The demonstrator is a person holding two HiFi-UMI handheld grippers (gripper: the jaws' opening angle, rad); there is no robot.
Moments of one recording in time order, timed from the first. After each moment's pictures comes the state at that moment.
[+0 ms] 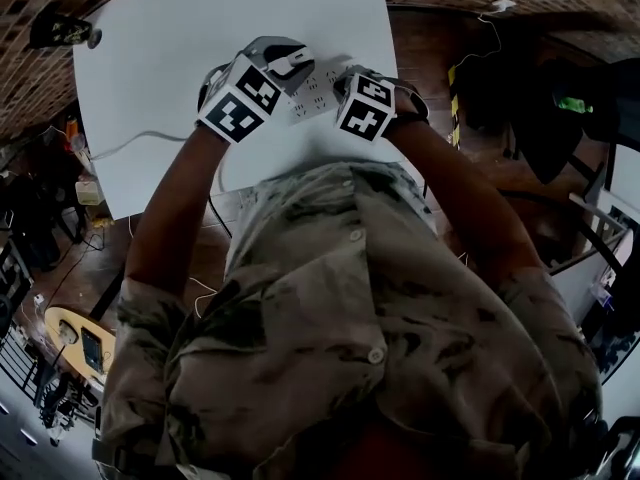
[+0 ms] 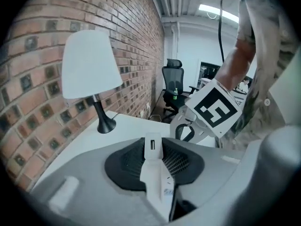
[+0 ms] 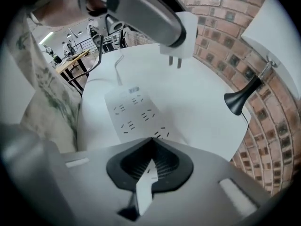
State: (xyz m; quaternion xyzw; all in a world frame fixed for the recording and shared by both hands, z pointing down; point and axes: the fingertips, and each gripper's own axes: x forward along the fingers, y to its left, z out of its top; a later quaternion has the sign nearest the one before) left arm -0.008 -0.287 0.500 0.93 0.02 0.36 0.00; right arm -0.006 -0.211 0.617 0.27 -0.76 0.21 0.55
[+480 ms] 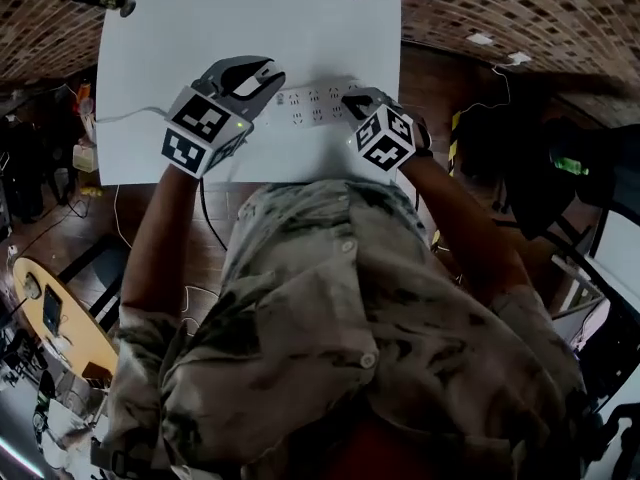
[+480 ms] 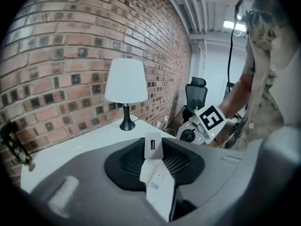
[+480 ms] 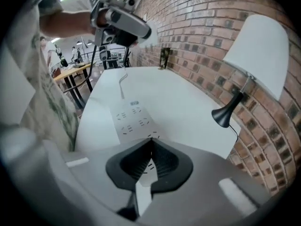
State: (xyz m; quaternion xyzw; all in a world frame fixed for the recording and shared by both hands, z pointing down) left arm -0.066 -0.295 0.437 0.94 -0.14 0.29 0.09; right arm 0.014 -0.214 0.589 0.31 -0.82 0.13 0.47
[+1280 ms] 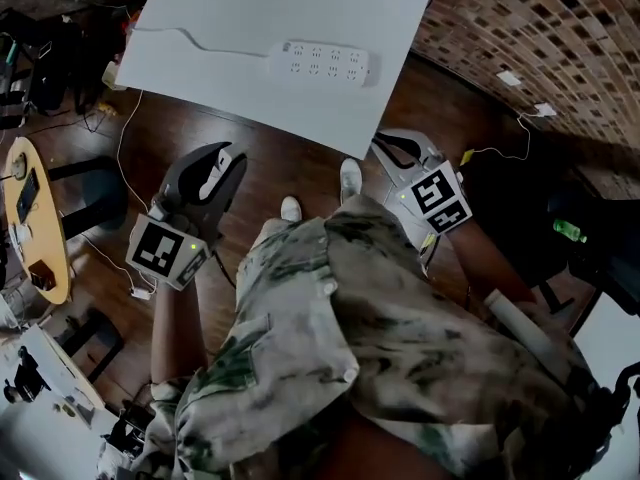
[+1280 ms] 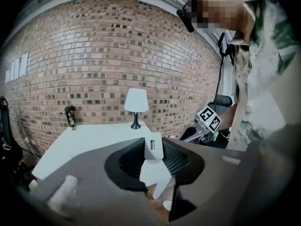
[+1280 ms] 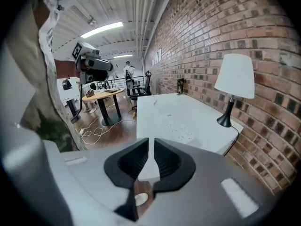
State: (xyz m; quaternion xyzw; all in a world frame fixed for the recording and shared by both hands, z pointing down) left arm -0.101 -0.054 0.337 0.89 -0.40 0.19 0.14; right arm 0.085 -0.063 0.481 0.22 -0.92 0.11 0.31
